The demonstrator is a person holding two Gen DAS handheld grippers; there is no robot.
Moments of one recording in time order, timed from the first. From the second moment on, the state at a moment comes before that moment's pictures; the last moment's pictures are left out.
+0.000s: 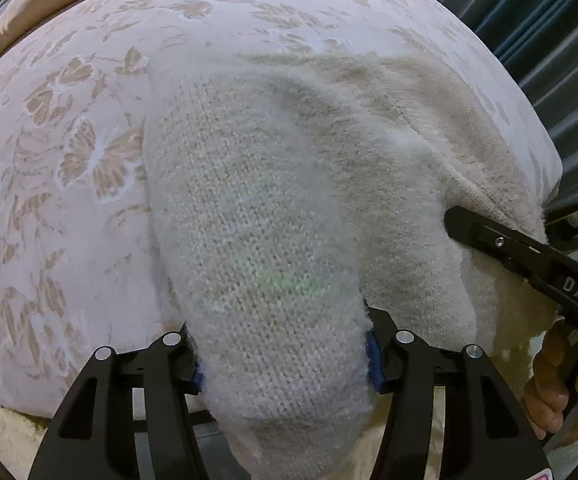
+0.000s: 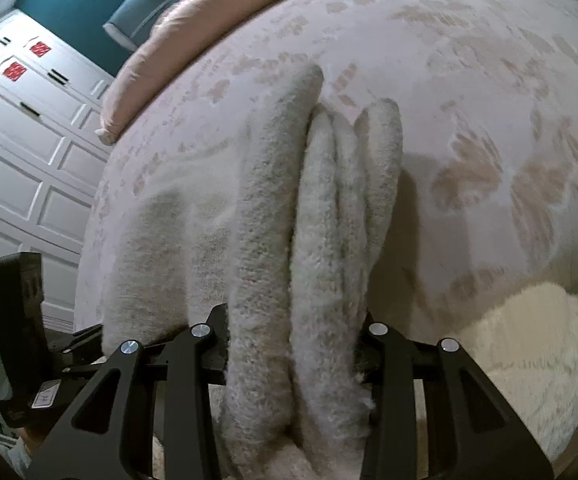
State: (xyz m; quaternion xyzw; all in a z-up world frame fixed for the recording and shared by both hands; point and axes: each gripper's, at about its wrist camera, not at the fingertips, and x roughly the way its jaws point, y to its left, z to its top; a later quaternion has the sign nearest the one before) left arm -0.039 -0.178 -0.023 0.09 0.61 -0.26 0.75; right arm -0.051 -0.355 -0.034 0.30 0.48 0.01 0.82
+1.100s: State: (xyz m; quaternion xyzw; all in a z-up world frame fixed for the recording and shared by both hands) left arm 0.015 -0.038 0.205 0.00 0.34 -0.29 0.90; right arm 0.025 -0.234 0.176 0.21 0.23 0.14 0.94
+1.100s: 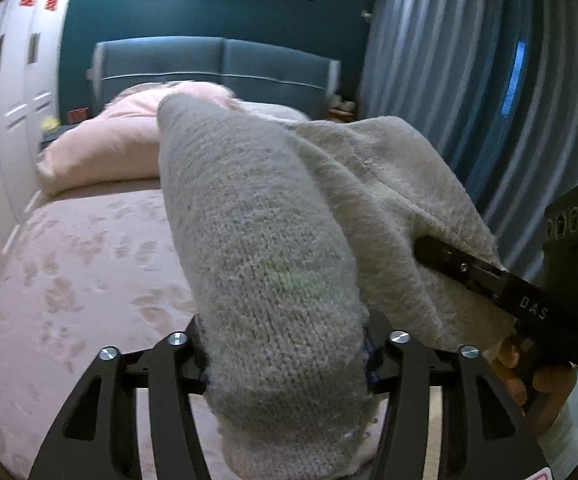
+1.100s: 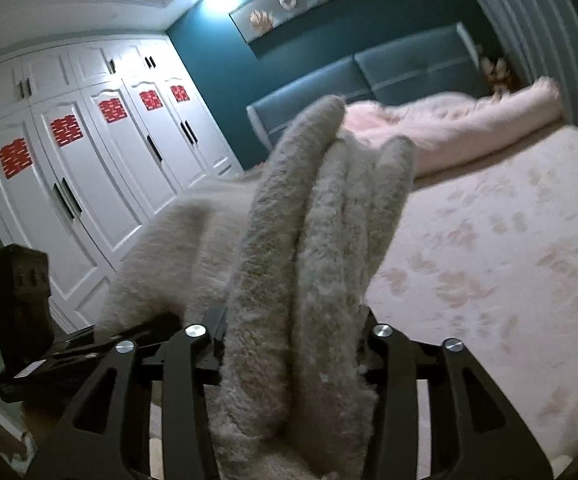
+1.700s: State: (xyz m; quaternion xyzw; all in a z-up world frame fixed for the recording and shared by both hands) left arm 0.039 0.027 0.050 -0.02 0.44 -0.10 0.89; right arm 0.068 -0.158 0.039 0.14 0.41 0.04 0.90
